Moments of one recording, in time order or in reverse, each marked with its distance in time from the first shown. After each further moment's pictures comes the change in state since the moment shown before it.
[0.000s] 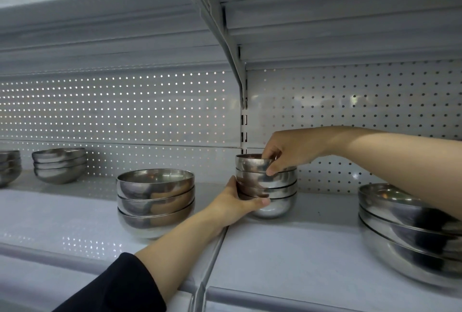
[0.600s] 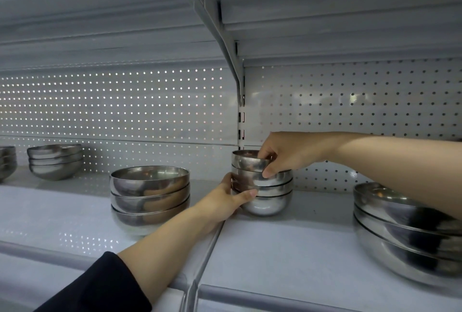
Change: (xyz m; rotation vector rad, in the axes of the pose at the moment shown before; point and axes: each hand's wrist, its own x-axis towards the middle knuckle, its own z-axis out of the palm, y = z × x) left_hand 0.004 -0.005 -0.003 -0.083 -0.030 -0.016; right_hand -0.002 0.002 0.011 -0.018 0.093 0.004
